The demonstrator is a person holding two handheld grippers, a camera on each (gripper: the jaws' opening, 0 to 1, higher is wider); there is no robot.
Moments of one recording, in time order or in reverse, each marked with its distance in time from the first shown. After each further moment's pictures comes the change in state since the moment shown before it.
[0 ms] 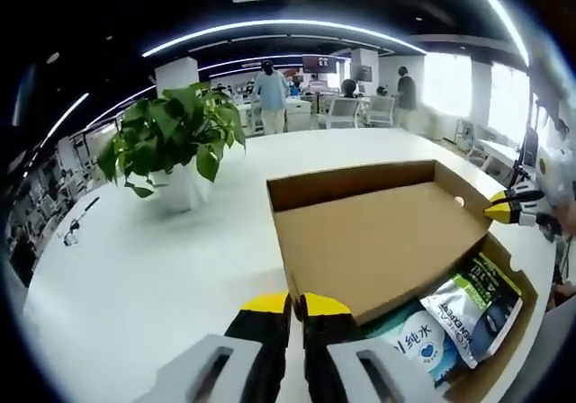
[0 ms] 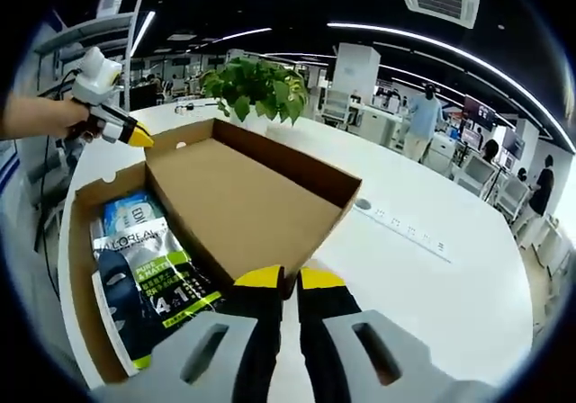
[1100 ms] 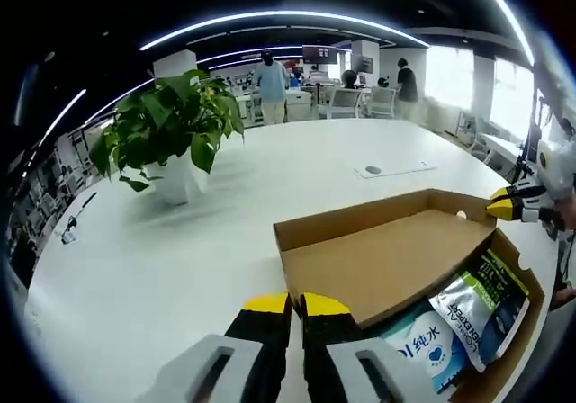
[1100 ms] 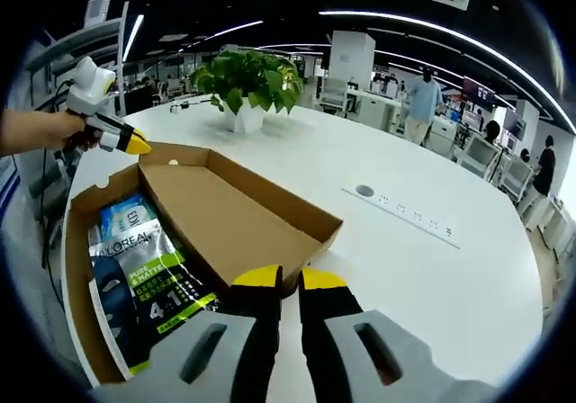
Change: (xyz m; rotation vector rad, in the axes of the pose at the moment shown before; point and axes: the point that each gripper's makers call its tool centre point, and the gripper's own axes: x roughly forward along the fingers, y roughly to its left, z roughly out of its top) left arm 0.017 0.001 -0.004 0.007 0.045 0.003; right arm 0.012 -0.005 -0.008 0.070 0.045 0.016
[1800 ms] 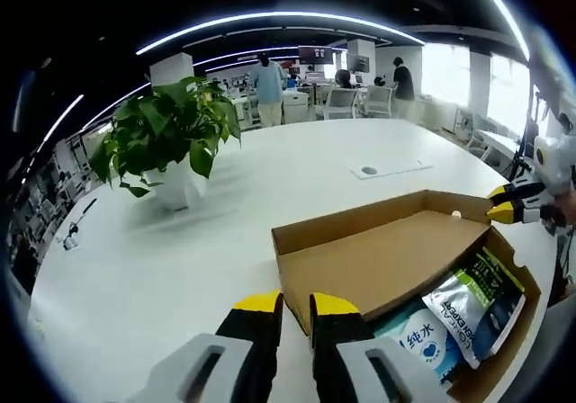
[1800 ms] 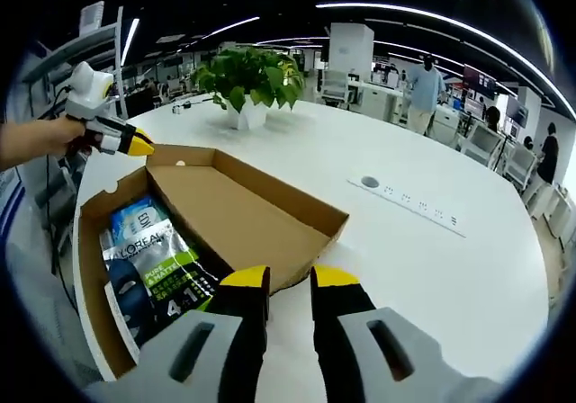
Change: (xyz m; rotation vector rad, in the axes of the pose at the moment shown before) left arm -0.015 -0.005 0.005 0.025 -0.008 -0.005; right arm -0.015 0.012 -0.002 0.041 0.026 0.031
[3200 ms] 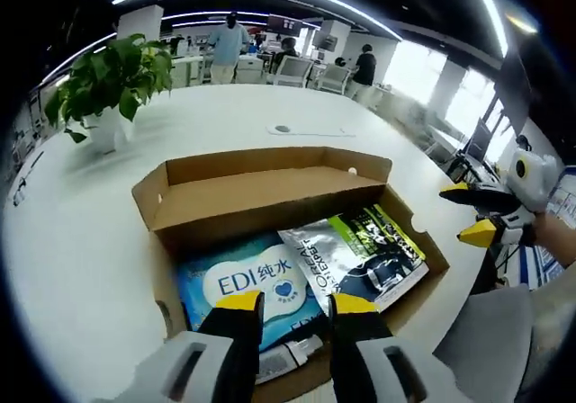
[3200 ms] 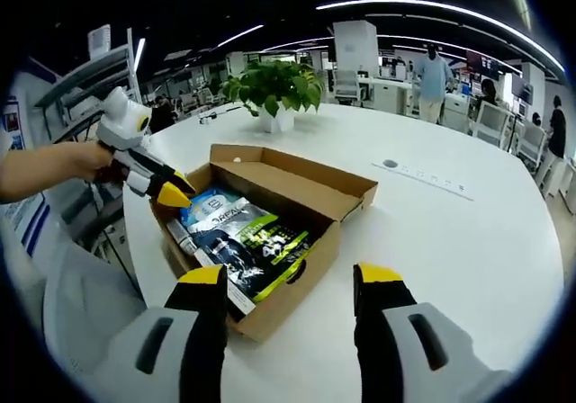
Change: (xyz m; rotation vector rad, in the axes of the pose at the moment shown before) left arm -0.051 -0.138 -0.062 -0.132 0.184 -0.343; right arm -0.094 0.066 -0.032 0.089 -0.023 0.109
